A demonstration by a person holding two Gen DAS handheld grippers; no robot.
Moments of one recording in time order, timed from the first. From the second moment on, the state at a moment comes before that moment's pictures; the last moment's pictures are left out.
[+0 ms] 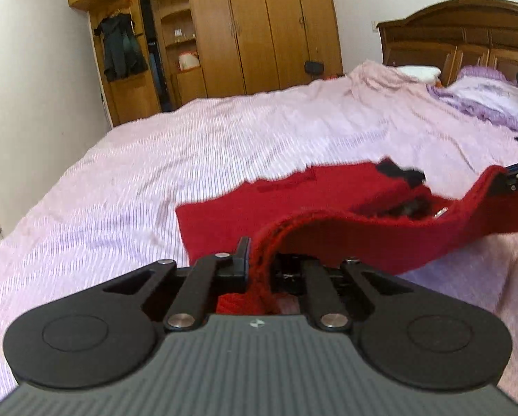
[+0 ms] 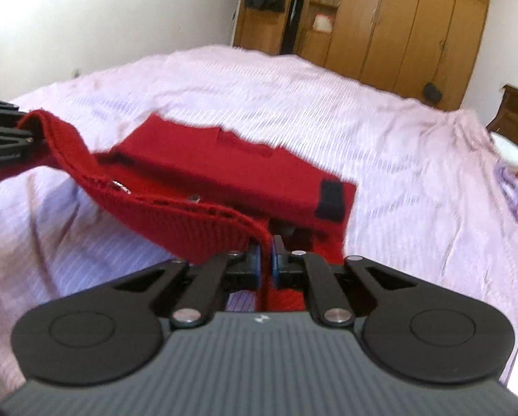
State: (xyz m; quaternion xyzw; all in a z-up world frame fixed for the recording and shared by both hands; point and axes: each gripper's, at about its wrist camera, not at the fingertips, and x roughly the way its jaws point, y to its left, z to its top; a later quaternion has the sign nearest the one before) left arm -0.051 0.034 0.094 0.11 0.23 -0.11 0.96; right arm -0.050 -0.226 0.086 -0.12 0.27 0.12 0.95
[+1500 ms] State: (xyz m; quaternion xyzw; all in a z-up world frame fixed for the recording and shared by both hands) left arm 0.278 0.024 -0.015 0.16 0.32 -0.05 0.93; right arm 0.213 -0.188 -0.016 -0.17 0.25 0.03 0.95
